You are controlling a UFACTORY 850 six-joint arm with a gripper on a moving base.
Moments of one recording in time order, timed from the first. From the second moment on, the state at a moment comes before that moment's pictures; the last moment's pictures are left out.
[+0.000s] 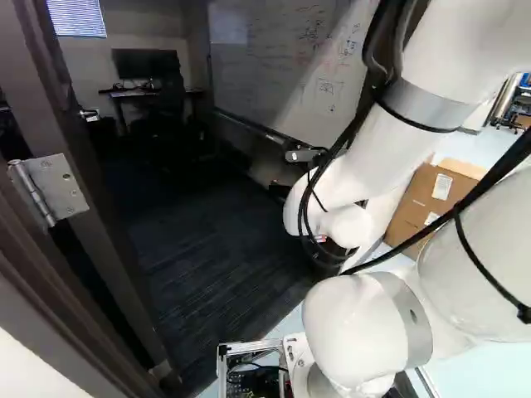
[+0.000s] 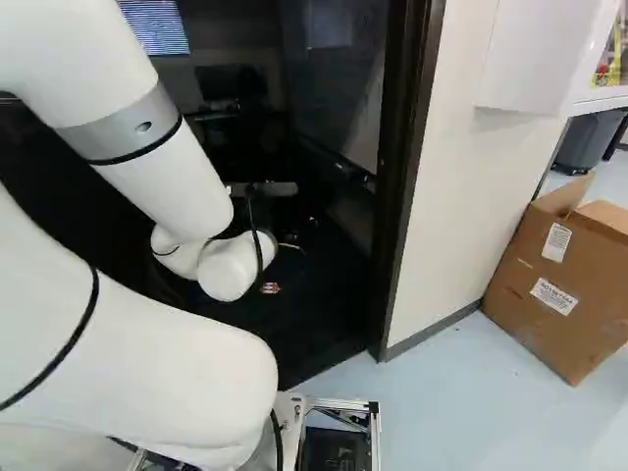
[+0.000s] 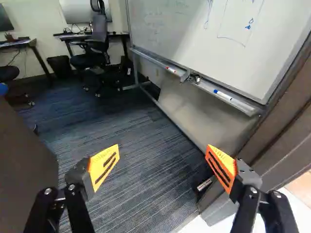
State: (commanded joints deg) arm 0.0 16.0 -5.0 0.0 50.0 0.0
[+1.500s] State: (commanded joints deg) arm 0.0 16.0 -5.0 0.0 50.0 0.0
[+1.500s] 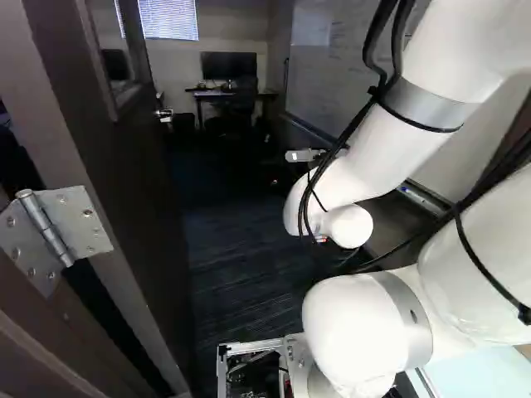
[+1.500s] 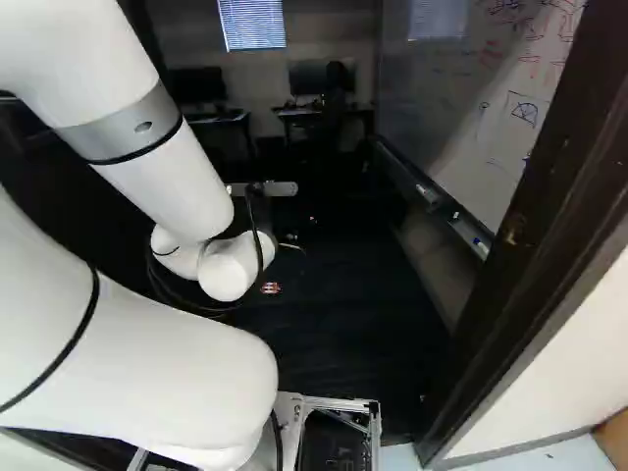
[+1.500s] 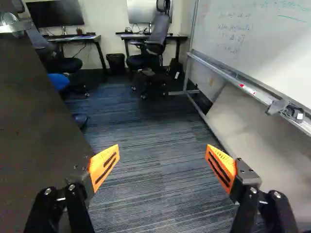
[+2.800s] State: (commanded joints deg) arm 0.0 16.0 -5.0 0.0 50.0 0.0
